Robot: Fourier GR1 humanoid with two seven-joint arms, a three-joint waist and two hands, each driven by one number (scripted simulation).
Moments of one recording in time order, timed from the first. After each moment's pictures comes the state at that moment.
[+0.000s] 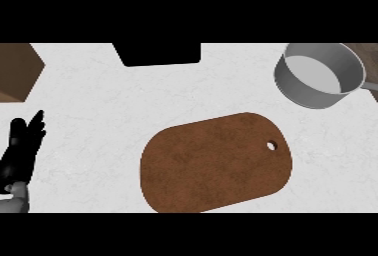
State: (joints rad) left arm -0.04 0.35 0.12 -1.46 -0.11 0.14 0.37; right arm 0.05 -0.82 -0.54 -1.47 0.63 0.19 -0.06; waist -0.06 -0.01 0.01
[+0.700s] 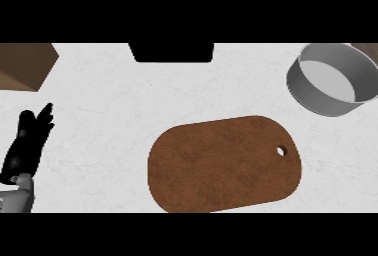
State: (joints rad) left arm -0.09 0.35 0.10 -1.45 -0.12 0.10 0.39; right arm -0.17 -1.15 -0.84 -1.00 0.31 0.28 -0.56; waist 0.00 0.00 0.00
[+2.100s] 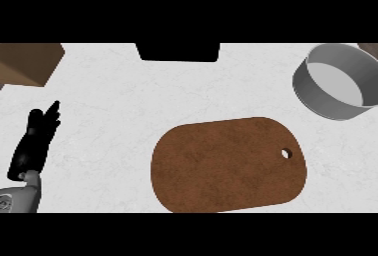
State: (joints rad) left arm -0.11 0.32 0.11 -1.44 -0.16 0.08 0.38; right arm -0.77 -0.95 -0.27 -0.69 0.45 0.38 -0.20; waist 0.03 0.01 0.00
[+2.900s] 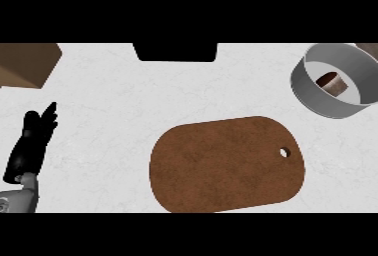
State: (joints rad) left arm -0.10 0.31 0.12 -1.47 -0.16 0.07 0.39; right arm -0.86 -0.91 -0.58 -0.43 0.20 0.27 -0.25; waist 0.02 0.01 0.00
